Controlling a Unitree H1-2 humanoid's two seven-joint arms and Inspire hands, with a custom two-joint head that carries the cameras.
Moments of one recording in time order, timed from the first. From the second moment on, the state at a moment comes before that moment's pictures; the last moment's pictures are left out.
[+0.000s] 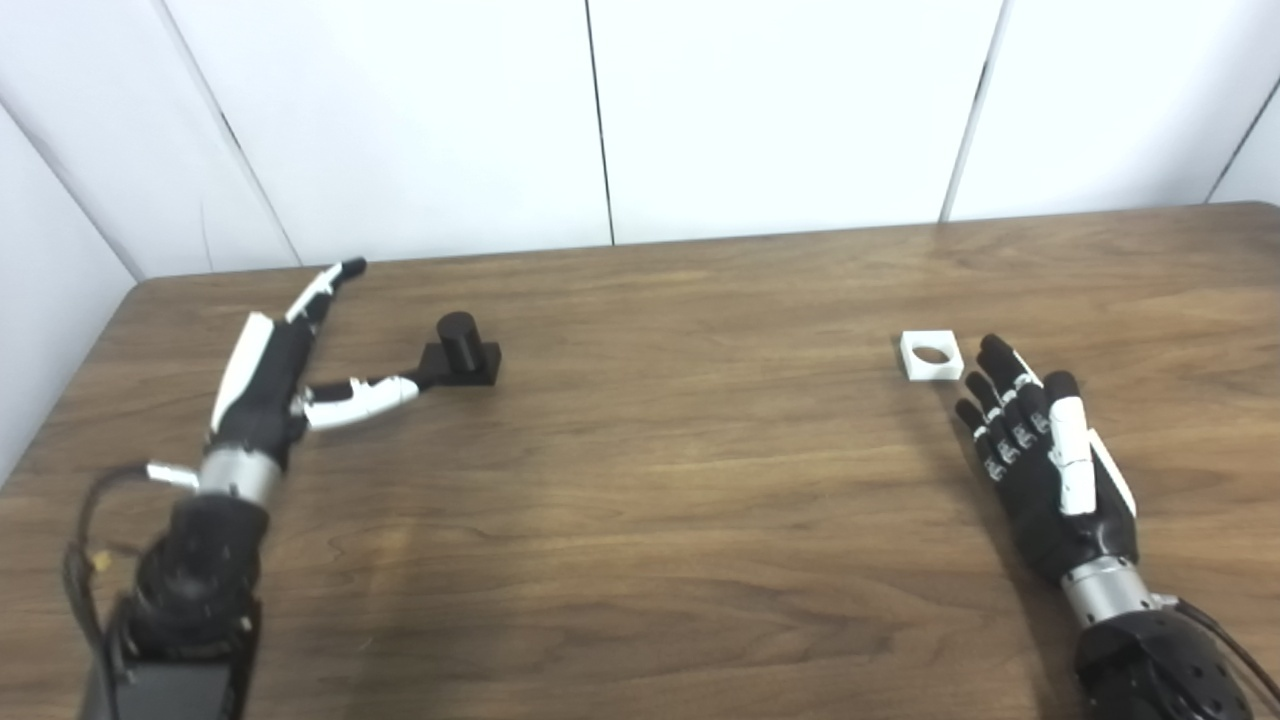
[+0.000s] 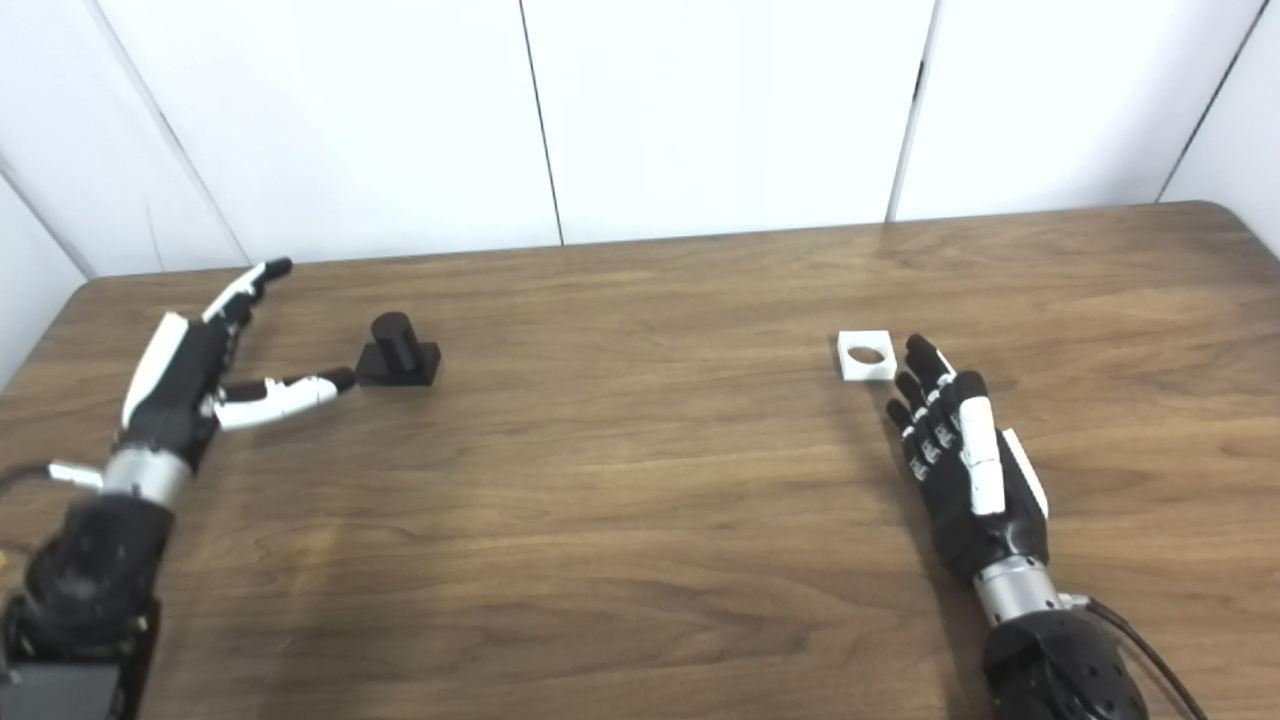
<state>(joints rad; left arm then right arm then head) -0.25 0.44 0.03 -0.19 0.25 0.34 -0.14 0.01 -0.15 -0.18 -0.14 0.40 0.15 0.15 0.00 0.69</state>
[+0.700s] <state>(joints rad) -0.42 0.58 -0.12 0.06 0.36 0.35 -0.32 0.01 -0.14 -0.18 -0.14 0.40 0.15 0.15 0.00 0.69</state>
